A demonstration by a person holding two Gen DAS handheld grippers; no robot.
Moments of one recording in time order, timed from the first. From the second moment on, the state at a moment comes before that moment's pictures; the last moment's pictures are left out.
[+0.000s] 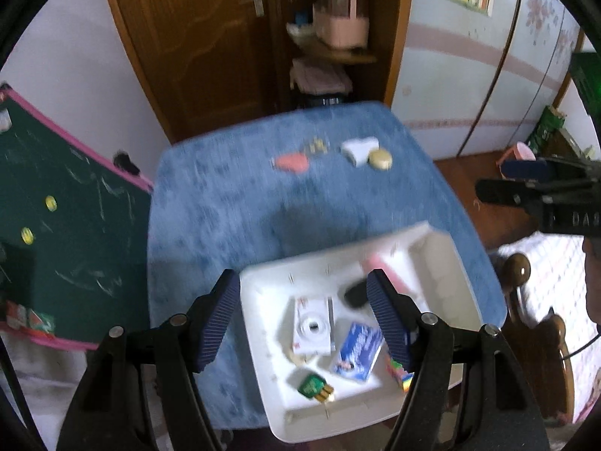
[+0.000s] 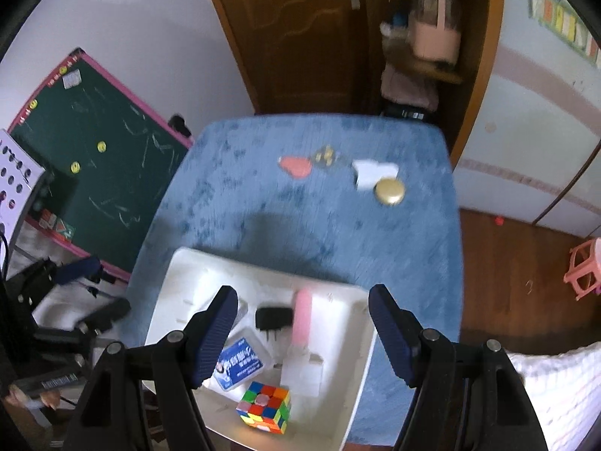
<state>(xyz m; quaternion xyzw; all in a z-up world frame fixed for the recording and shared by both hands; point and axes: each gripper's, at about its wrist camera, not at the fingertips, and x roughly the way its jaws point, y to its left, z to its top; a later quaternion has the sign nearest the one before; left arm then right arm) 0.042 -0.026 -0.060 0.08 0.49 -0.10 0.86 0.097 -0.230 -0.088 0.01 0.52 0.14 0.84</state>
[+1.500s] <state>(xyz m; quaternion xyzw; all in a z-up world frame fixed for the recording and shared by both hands) 0.364 -0.065 -0.259 0.29 0.57 -0.26 0.73 0.352 -0.286 -0.245 0.03 0.58 0.04 0.81</state>
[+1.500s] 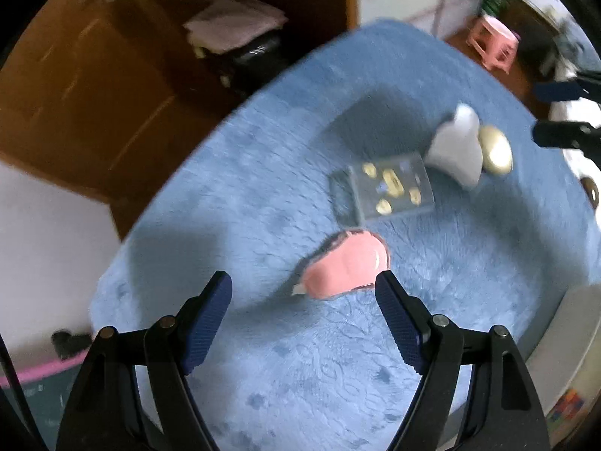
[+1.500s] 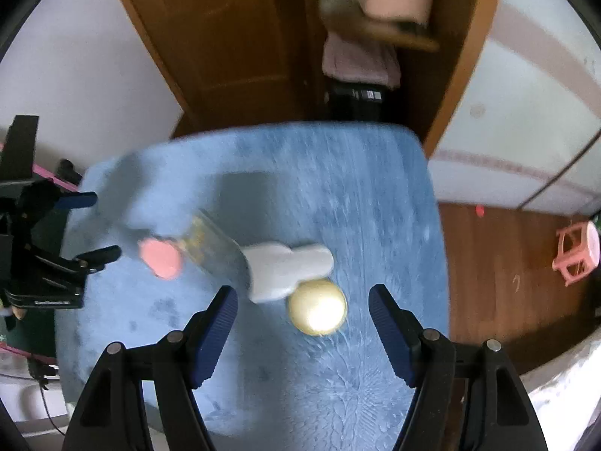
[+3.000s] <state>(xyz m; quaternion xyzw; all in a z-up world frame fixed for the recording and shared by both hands) 0.356 -0.091 -0.312 0.30 0.60 -0.29 0.69 0.354 -0.263 -0.332 -0.04 0.60 0.02 0.80</state>
